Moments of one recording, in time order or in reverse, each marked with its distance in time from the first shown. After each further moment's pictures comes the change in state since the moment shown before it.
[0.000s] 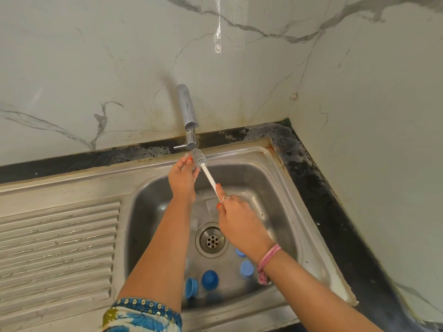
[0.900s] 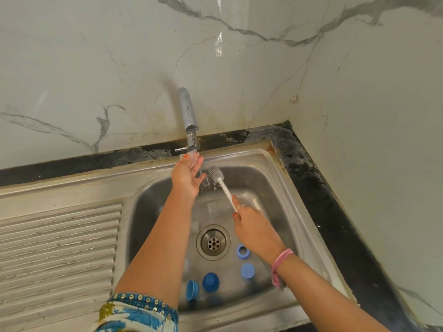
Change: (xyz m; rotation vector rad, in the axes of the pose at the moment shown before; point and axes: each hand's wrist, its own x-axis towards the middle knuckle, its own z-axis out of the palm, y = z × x) left_hand 0.002 0.022 0.012 -0.155 -0.030 -0.278; right_hand -0.005 0.028 -0.004 0.078 -0.087 0.157
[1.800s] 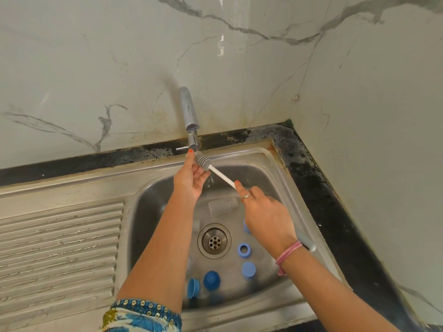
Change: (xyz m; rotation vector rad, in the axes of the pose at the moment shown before) left_hand -0.001 -0.009 -0.007 -0.016 -0.010 -0.028; right_hand -0.002 0.016 -0.016 -0.594 0.473 -0.289
